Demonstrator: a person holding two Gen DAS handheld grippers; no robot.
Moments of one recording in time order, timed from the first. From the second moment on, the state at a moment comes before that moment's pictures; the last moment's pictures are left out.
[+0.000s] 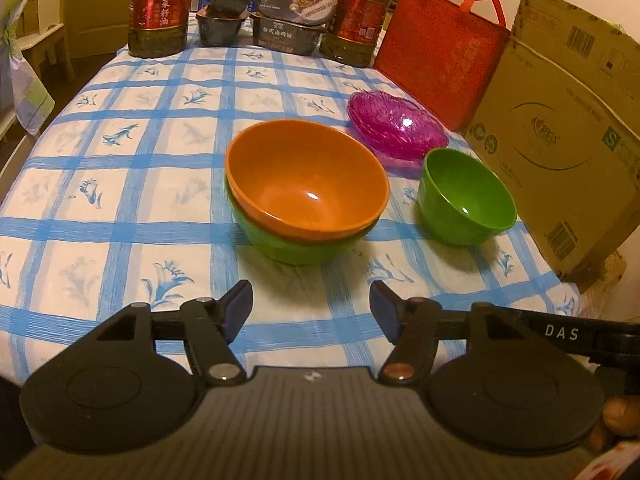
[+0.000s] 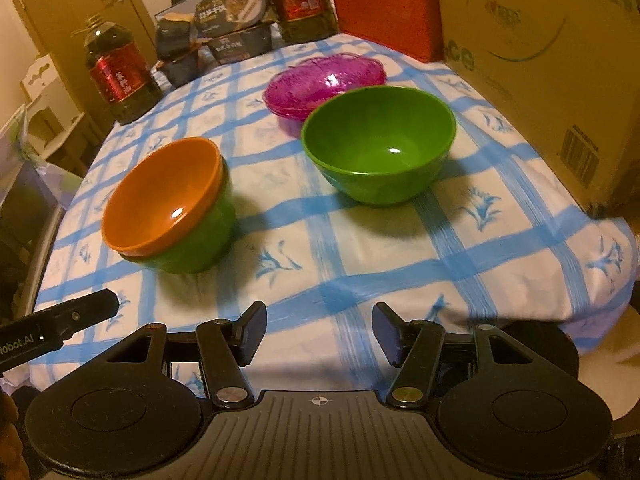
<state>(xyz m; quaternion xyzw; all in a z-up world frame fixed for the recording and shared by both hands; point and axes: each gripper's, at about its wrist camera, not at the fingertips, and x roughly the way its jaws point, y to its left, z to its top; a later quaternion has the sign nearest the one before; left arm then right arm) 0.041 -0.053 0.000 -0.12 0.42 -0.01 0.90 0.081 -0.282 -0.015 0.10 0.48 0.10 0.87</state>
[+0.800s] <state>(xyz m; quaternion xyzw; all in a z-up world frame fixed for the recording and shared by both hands) 0.063 -0.095 -0.003 -0.11 0.43 -0.06 0.90 0.084 -0.351 -0.015 0.17 0.45 0.02 0.87</state>
